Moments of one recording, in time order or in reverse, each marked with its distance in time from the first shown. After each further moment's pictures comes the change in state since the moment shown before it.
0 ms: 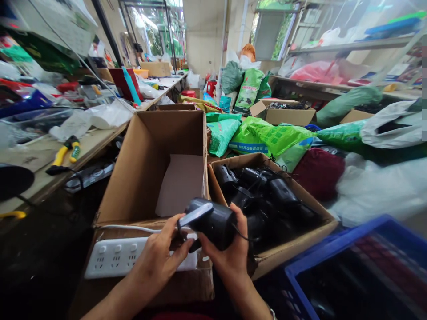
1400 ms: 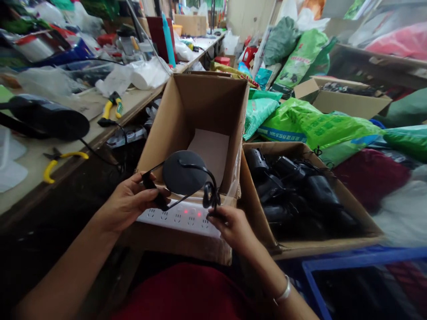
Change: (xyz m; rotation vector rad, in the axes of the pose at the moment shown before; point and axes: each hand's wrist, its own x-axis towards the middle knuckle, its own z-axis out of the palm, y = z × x) left_hand -0.029 -0.049 -0.100 -0.869 0.283 -0.302; right_hand 0.004 0.009 0.027 -0.043 -0.871 -0.227
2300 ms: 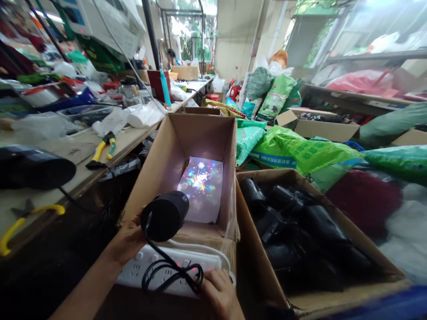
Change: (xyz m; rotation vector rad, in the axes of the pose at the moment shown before) left_hand 0.074 -0.047 -0.035 -0.294 -0.026 0.042; right_hand -0.025 0.051 0.062 -0.322 0.167 -0.354
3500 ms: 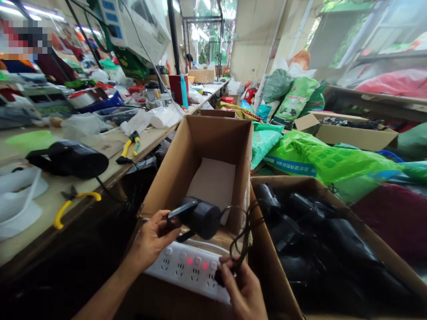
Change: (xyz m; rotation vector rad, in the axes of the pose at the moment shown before) left_hand -0.035 0.003 0.031 0.688 0.064 0.187; right_hand 0.028 -0.018 -0.037 0.770 0.174 0.764
